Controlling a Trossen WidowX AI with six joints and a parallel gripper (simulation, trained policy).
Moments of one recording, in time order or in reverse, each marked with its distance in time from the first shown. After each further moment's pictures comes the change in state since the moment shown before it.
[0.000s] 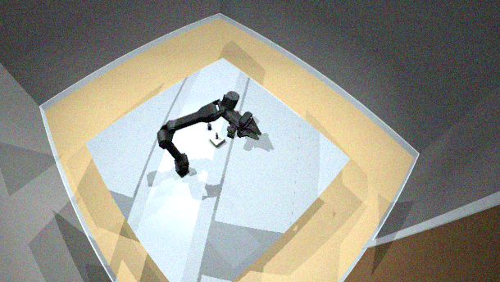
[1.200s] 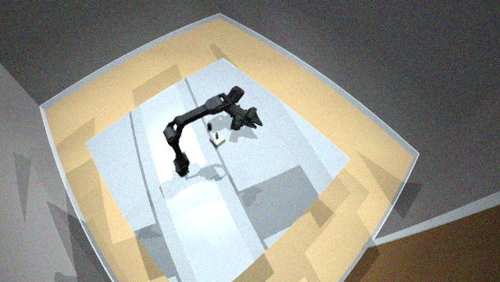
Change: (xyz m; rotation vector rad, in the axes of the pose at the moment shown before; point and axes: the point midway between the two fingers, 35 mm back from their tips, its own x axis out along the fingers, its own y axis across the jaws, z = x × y) arm -0.038 -0.100 -0.072 -0.032 0.189 -0.320
